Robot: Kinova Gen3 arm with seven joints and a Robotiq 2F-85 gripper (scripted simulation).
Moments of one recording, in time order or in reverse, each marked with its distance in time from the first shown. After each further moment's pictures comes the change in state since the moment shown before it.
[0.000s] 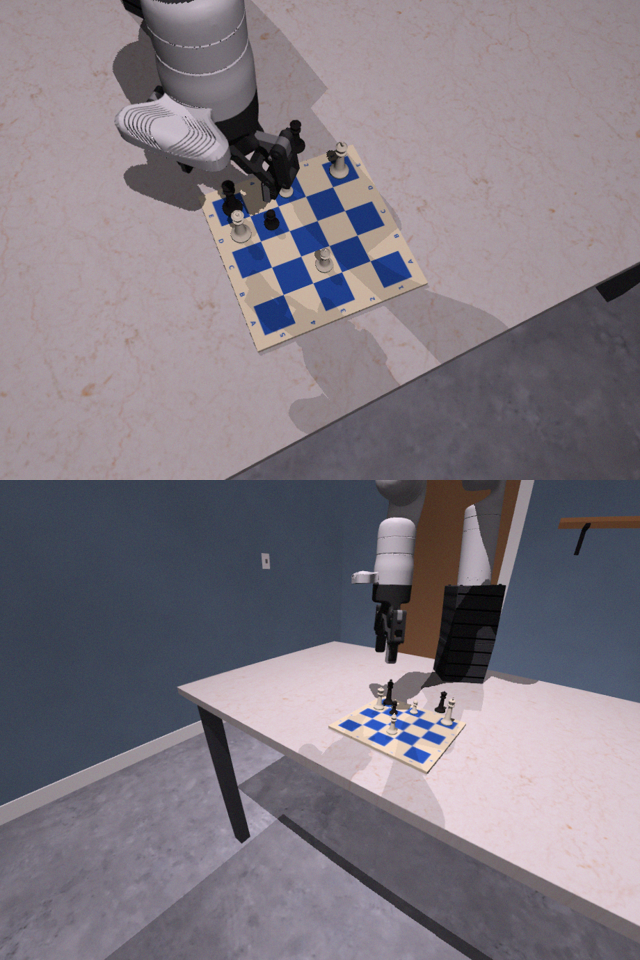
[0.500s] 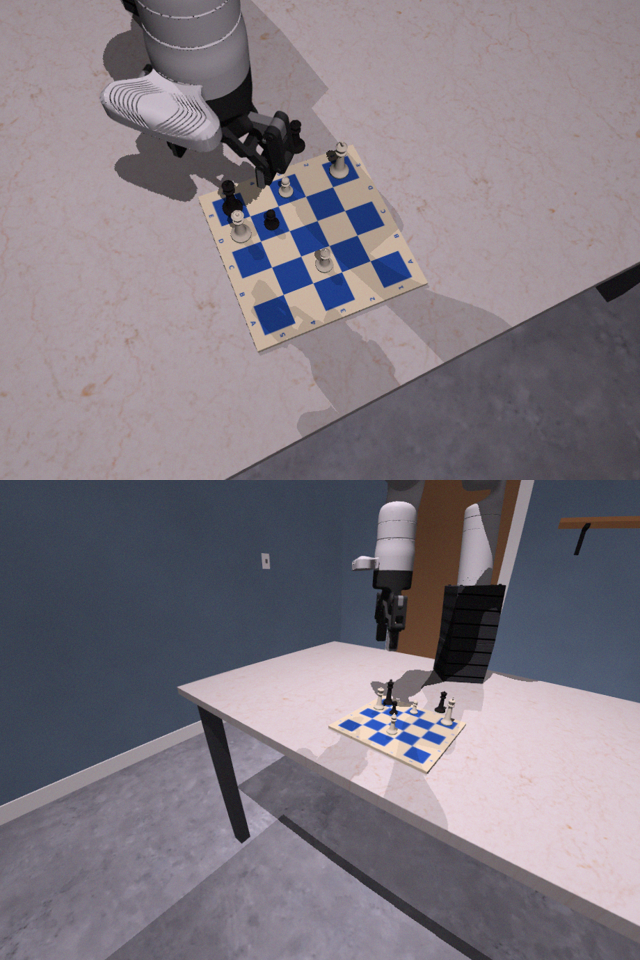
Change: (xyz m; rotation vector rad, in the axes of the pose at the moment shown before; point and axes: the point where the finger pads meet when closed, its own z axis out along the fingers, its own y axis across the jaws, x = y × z) arm 0.000 0.005 -0.025 -0.009 -0.004 0.004
